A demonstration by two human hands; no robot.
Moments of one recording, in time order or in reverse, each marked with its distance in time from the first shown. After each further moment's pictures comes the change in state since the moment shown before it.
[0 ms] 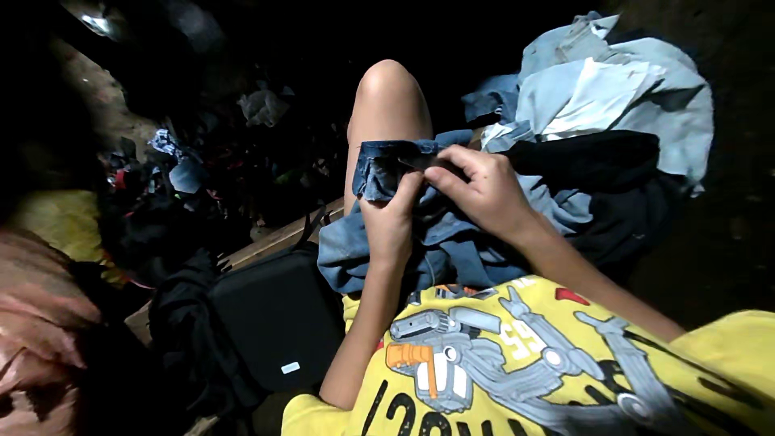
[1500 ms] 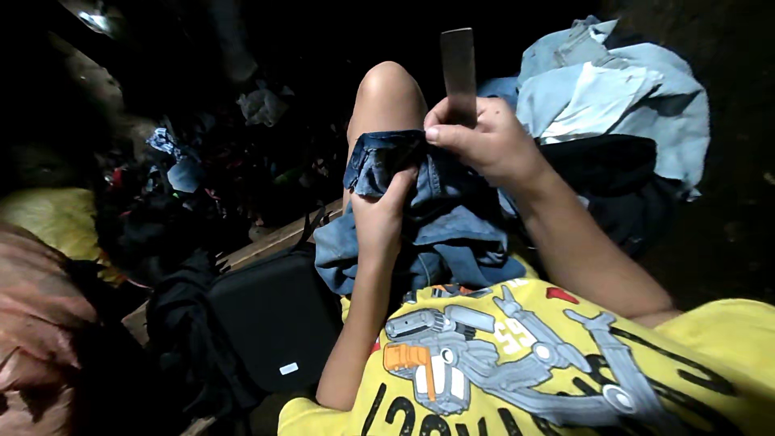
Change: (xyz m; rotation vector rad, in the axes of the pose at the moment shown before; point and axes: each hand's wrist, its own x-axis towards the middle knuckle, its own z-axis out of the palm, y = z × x) left_hand 0.009 0.008 -0.001 0.051 0.012 0.020; right_hand 0.053 0.004 -0.015 0.650 -0.123 0.058
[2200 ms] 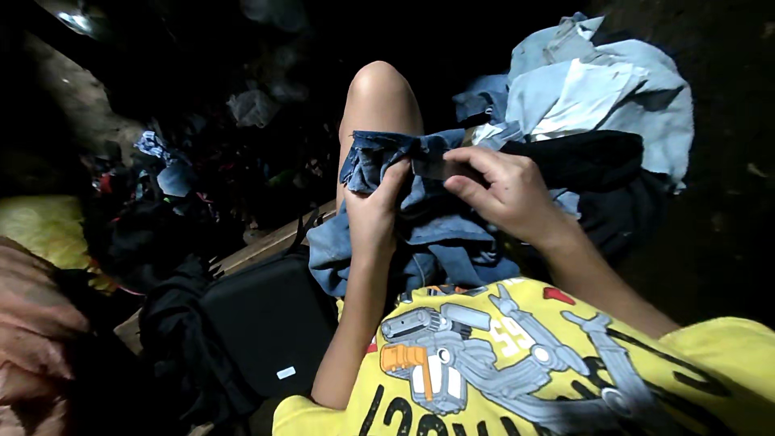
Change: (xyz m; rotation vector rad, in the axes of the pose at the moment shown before) left_hand 0.002 0.004 0.006 -0.066 -0.028 -0.015; right_hand -0.067 0.011 -0.008 -0.766 0.052 -0.206
